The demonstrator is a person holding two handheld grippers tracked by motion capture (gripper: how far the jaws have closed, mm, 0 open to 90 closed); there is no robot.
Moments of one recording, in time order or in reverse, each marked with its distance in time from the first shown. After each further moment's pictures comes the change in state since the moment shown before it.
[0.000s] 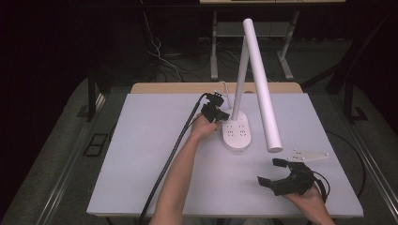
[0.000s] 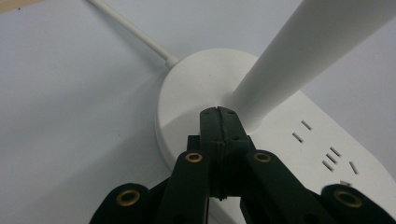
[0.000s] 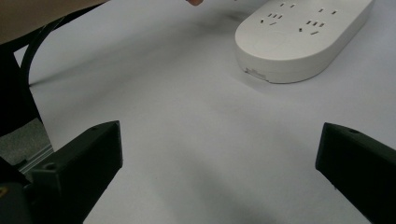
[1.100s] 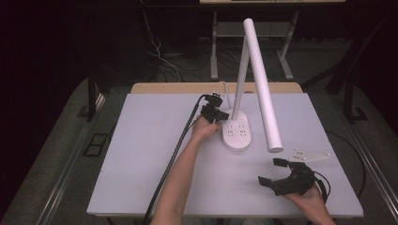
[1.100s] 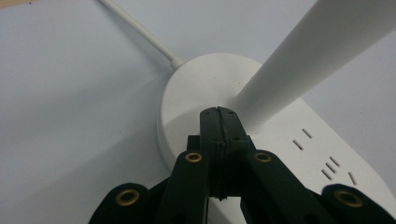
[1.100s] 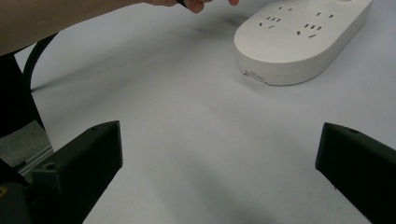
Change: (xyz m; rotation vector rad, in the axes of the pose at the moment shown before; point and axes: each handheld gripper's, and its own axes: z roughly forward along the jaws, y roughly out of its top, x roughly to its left) left arm 0.000 -0.007 -0.001 -0.048 0.006 -0.055; right arm -0.001 0.000 -0.001 -0.009 -0.002 -0.007
